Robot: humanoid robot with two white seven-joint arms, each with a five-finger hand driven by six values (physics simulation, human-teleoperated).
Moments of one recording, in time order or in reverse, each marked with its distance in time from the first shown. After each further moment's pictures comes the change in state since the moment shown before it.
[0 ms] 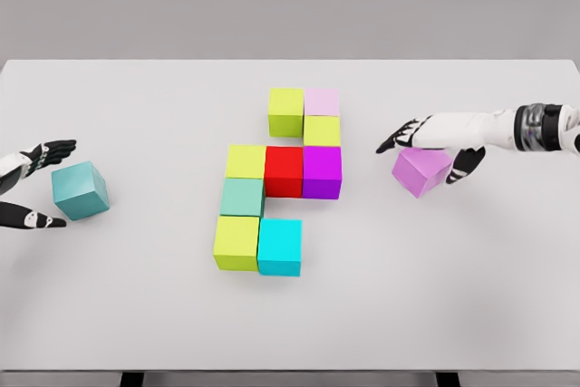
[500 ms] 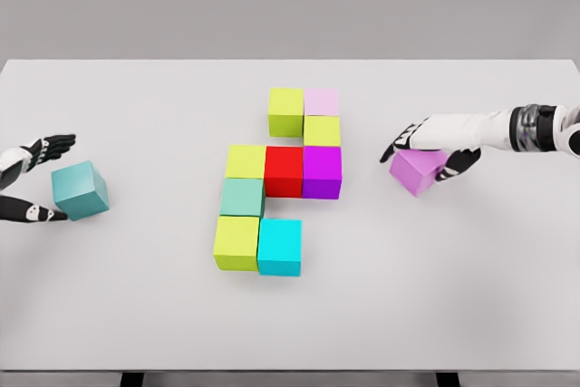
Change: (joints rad) left arm -0.051 -0.020 -0.035 0.044 0.001 0.003 -0.001; right arm -0.009 0.014 0.020 0.019 -0.010 0.000 0.000
